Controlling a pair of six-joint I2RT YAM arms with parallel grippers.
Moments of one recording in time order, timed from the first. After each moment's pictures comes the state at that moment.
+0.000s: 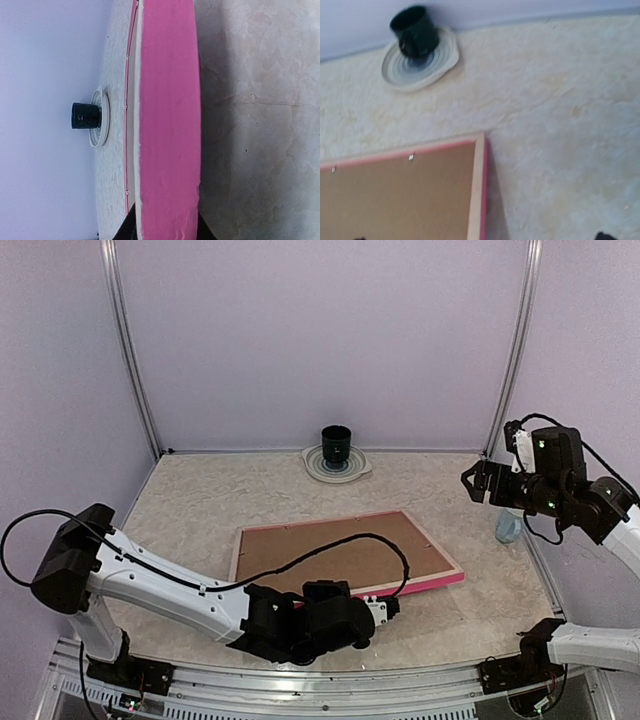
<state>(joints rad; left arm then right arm) -1.51 1.85 1.17 -0.16 -0.88 0.49 0.49 0.87 0.98 -0.63 0.17 0.42</state>
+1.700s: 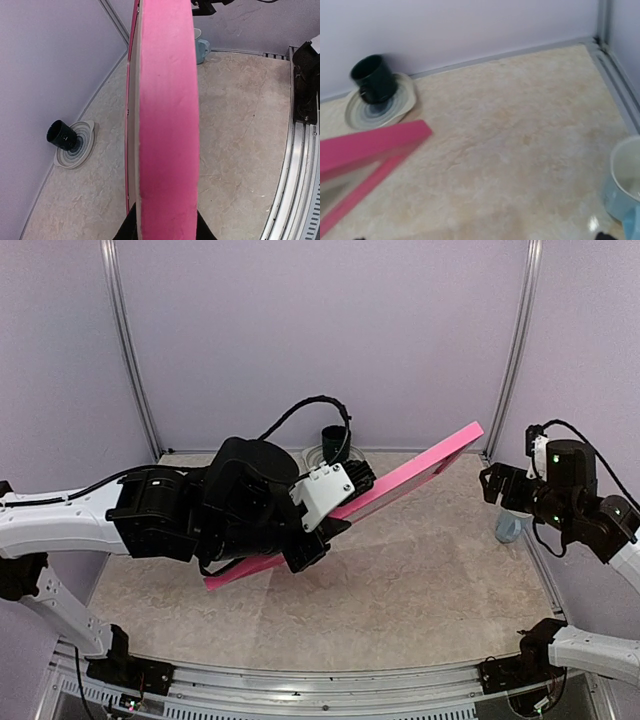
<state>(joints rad) -1.38 1.49 1.45 -0.48 -0.45 0.17 0.48 0.75 0.89 -0.58 0.37 0.44</state>
